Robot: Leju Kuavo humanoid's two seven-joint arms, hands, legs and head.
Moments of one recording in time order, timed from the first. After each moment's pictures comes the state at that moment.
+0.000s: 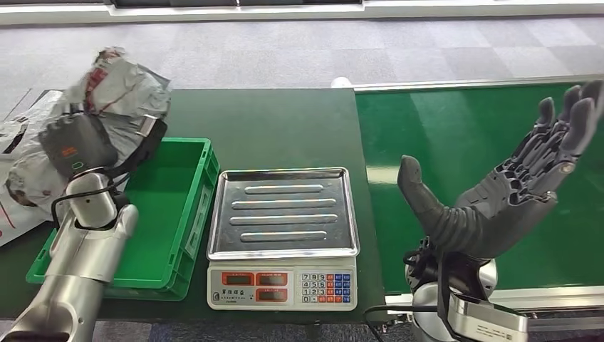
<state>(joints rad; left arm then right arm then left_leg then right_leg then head) -0.64 0.10 -0.24 -0.96 -1.52 0.55 0.39 -0.18 0.09 0.34 -1.87 0.72 -0.63 -0.63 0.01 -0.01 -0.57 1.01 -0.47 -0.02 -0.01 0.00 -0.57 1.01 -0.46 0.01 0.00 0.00</state>
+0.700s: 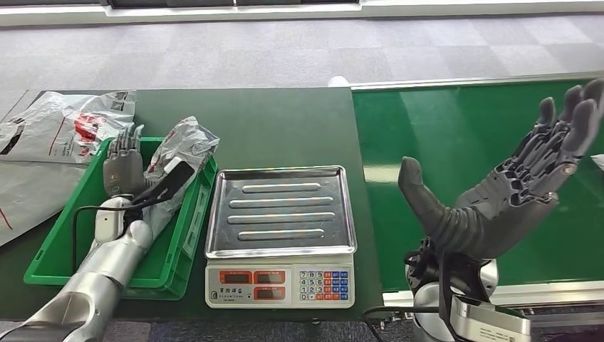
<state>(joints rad) -0.68 0.04 -0.10 -0.60 -0.91 0.65 -0.31 -0.18 0.09 0.34 -1.87 0.70 -0.63 -0.64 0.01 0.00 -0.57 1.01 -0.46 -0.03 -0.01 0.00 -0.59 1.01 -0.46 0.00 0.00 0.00</state>
